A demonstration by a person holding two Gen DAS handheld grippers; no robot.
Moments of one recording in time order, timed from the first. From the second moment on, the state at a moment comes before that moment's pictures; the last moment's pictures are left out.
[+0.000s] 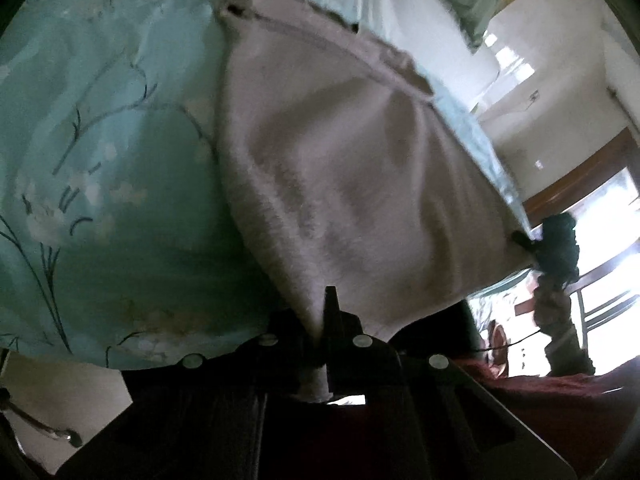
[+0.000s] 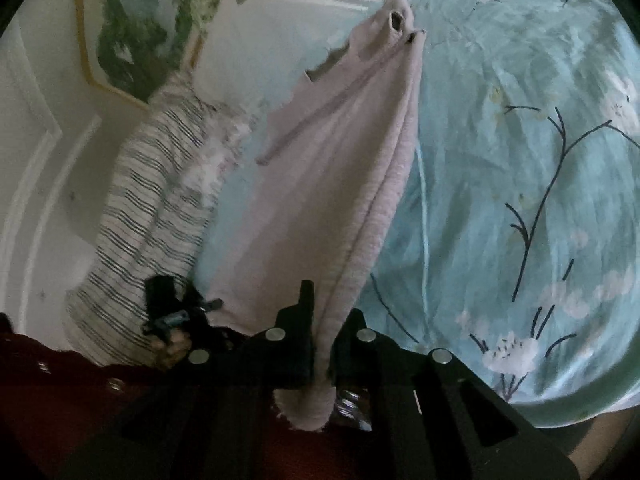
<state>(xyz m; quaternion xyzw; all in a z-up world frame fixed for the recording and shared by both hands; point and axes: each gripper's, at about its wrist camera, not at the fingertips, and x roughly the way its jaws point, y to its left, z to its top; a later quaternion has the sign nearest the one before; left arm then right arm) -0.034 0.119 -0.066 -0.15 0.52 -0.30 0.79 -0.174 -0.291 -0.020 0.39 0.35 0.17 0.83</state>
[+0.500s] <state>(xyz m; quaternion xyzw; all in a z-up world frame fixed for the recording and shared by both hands) 0.064 0.110 0.061 -0.18 0.35 -0.30 0.87 -0.051 -0.315 0.083 0.36 0.21 0.18 0.89</state>
